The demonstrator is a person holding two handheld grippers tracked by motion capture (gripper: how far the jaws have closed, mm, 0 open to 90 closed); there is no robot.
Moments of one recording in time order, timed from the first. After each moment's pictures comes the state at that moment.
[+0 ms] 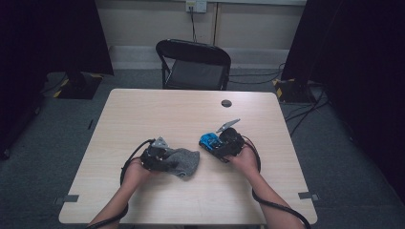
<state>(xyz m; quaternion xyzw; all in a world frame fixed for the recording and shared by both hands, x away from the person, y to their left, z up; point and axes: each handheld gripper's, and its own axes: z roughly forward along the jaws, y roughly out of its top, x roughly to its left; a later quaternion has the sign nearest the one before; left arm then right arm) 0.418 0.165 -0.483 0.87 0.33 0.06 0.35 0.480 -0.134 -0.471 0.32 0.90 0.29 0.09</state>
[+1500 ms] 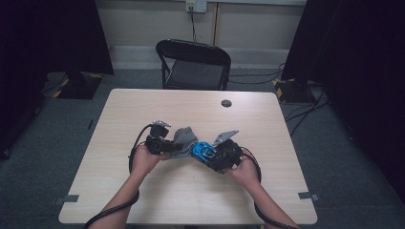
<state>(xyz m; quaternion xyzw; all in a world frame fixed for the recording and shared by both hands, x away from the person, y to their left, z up) 0.447 0.153 -0.442 0.81 0.44 0.01 0.40 0.427 -0.121 -0.453 0.25 0.91 0.33 0.09</state>
